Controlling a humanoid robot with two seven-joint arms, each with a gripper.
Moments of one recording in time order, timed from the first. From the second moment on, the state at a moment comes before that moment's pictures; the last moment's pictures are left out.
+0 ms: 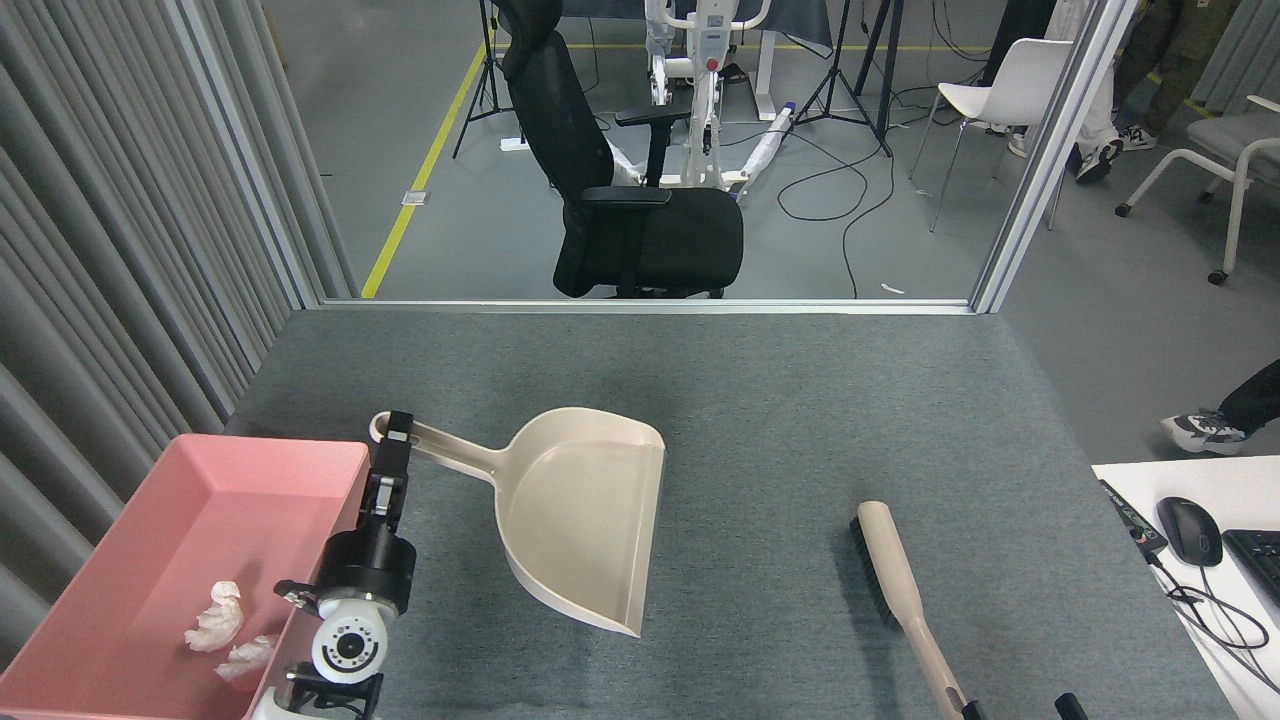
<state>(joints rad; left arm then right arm) -0.19 -0.01 -0.04 -1.46 -0.34 -0.05 0.07 0.36 0.02 -0.40 -1.63 1.36 -0.58 -0.19</state>
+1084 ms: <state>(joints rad) -0.01 -0.10 -0.02 -1.41 -0.59 -0.05 0.19 0.38 0.02 -0.40 -1.63 1.36 -0.58 -0.19</state>
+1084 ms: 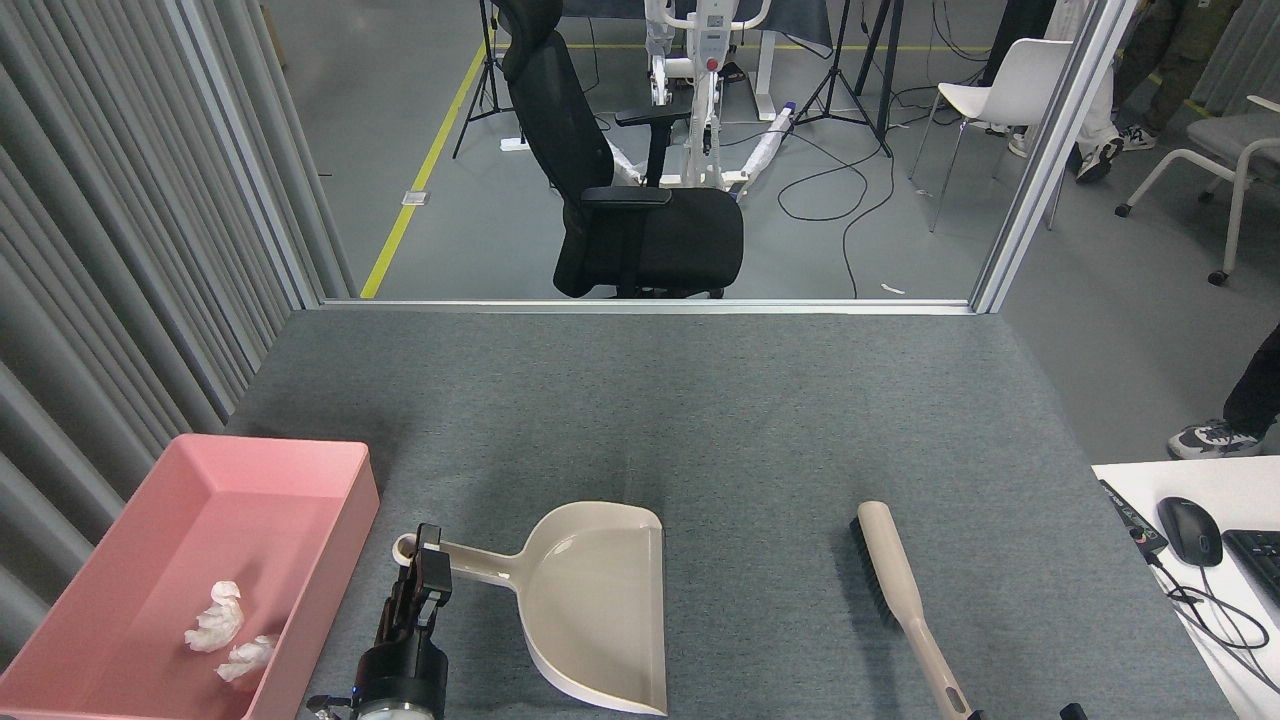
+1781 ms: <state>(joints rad) 0.21 0.02 -0.07 -1.63 -1.04 -0.10 0.19 0.38 0.02 -0.40 -1.63 1.36 -0.58 -0.19</state>
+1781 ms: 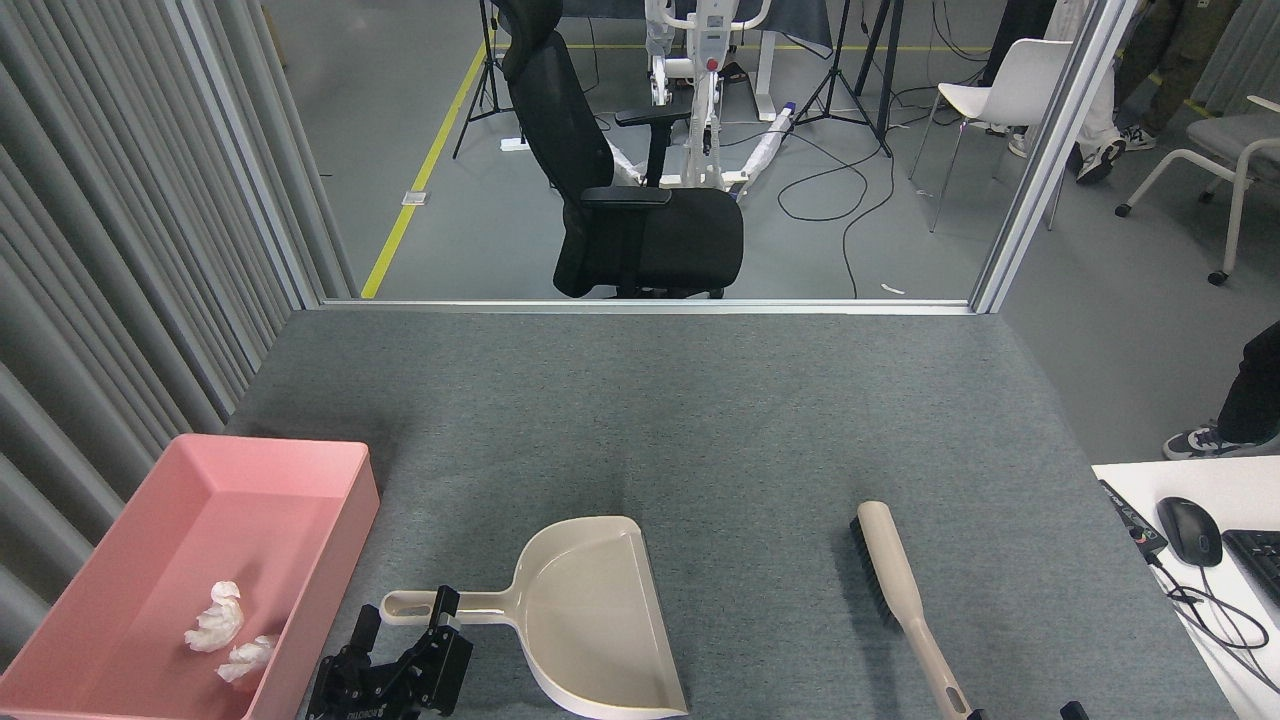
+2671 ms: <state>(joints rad) 0.22 0.09 -0.02 -1.73 -1.62 -0.13 0.20 0.36 0.06 -0.40 -1.67 1.35 -0.53 -0.20</state>
